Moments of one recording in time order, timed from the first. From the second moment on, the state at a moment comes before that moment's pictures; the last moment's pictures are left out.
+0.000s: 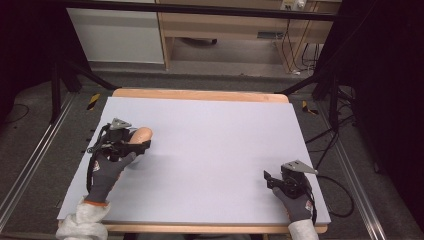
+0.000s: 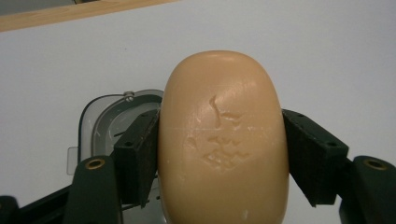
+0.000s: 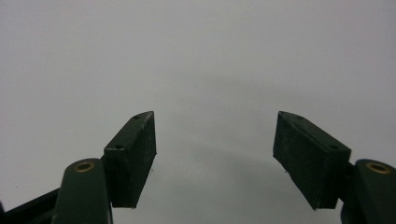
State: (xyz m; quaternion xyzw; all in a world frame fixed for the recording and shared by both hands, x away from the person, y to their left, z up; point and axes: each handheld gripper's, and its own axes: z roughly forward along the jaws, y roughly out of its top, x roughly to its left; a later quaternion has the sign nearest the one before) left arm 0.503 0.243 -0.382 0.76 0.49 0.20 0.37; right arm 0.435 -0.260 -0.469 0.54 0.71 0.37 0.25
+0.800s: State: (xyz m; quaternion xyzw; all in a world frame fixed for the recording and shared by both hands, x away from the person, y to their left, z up) left arm 0.528 0.267 -0.400 0.75 0.52 0.21 0.35; right arm 0.436 -0.259 -0.471 0.54 0.72 0.37 0.25
